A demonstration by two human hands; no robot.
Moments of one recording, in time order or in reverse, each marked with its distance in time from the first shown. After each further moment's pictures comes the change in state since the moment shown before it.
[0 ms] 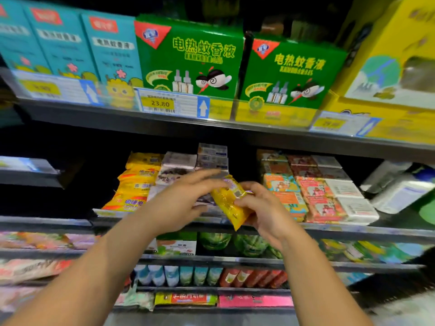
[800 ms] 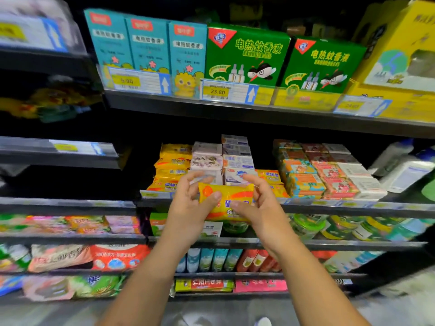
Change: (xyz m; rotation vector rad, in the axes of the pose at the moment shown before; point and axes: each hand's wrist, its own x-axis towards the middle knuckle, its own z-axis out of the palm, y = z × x) left_hand -0.111 0.041 0.002 -1.118 0.549 -0.462; right_hand -0.075 0.034 0.103 -0.101 0.090 -0.211
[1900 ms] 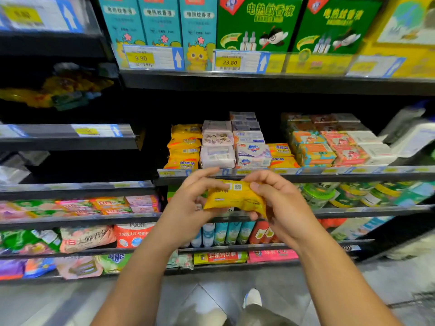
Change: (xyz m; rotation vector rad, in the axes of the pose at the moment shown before) left_hand -0.044 0.015 -0.058 0.506 -0.318 0.225; right_hand -0.055 -0.013 0.028 0.293 -0.041 0.109
